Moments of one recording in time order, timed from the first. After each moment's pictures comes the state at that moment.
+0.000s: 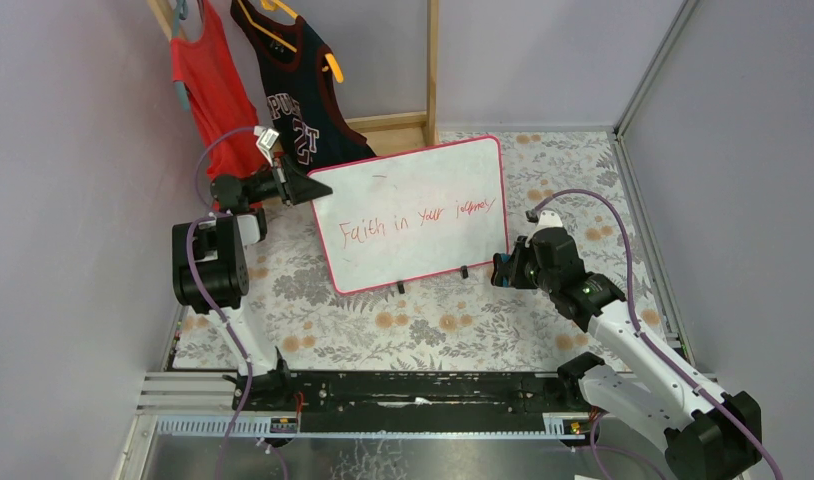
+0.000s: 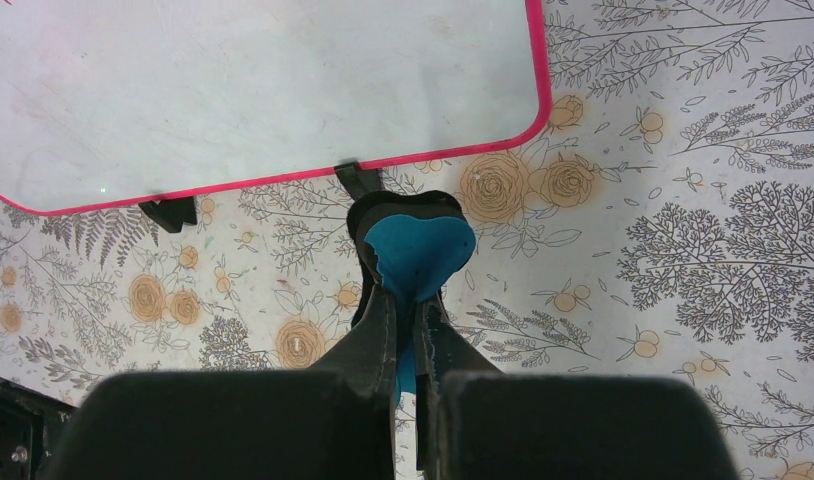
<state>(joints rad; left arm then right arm) 0.24 1.86 0.95 1.50 1.44 -1.32 0.48 0.87 0.62 -0.43 0.03 0.47</state>
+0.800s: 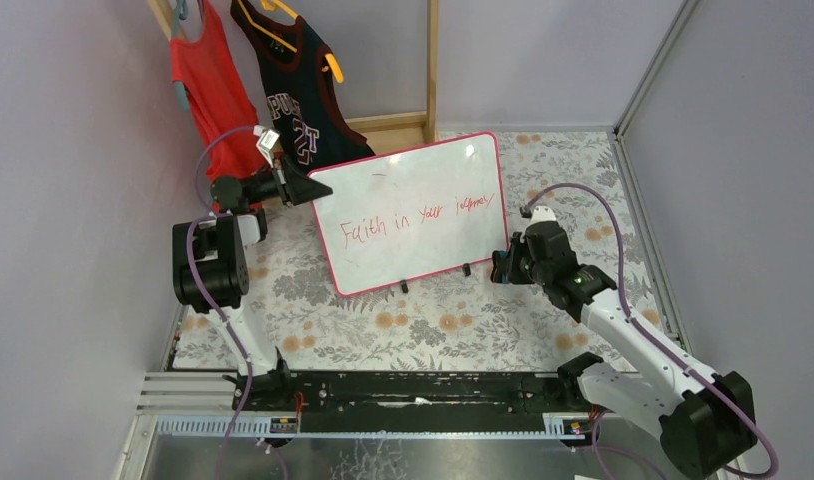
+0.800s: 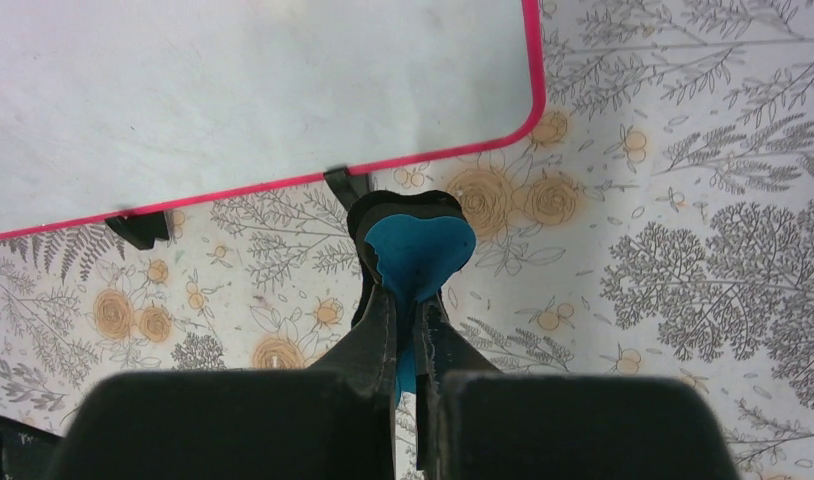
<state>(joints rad) 0.24 1.87 0.95 1.53 1.44 -1.30 0.48 0.95 0.64 -0.41 0.05 0.44</state>
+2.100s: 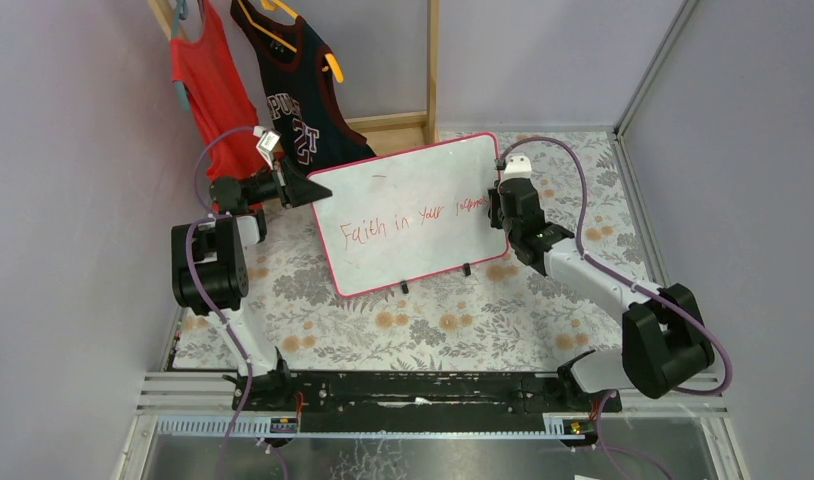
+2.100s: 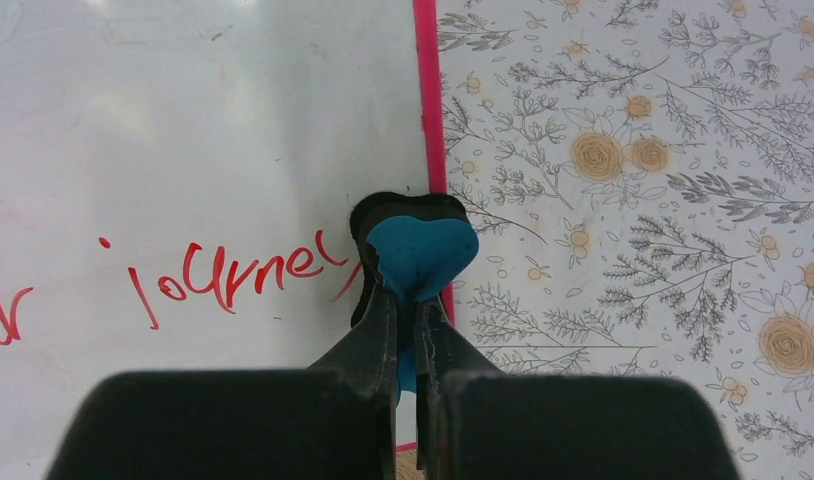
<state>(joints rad) 0.24 1.85 0.94 1.53 1.48 -1.27 0.48 1.37 0.85 0.03 0.36 0.16</state>
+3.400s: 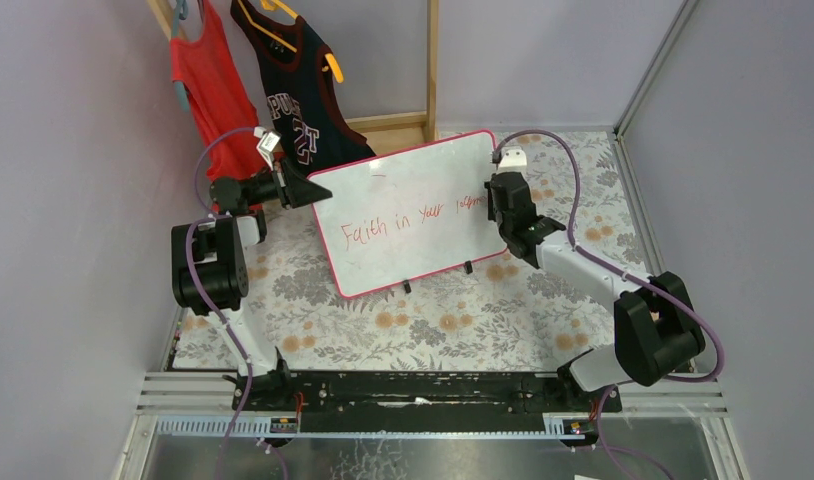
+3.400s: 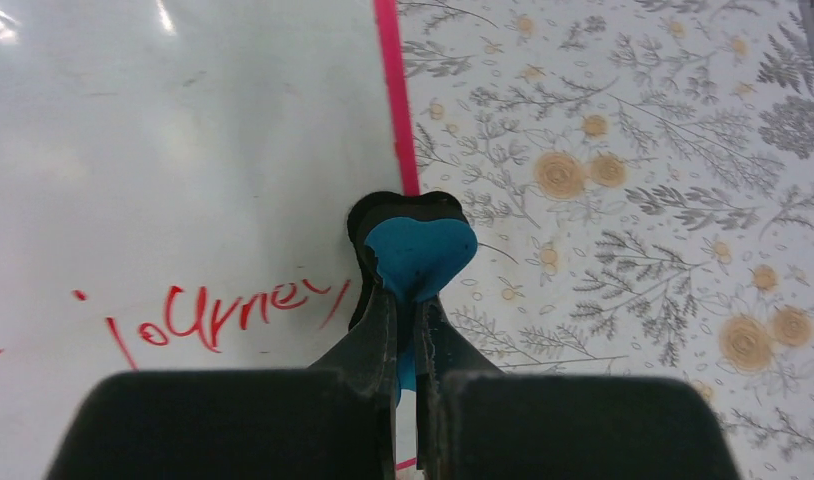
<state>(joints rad) 0.24 1.85 0.93 1.53 1.48 -1.27 0.50 1.45 0.93 0.04 0.45 0.15</state>
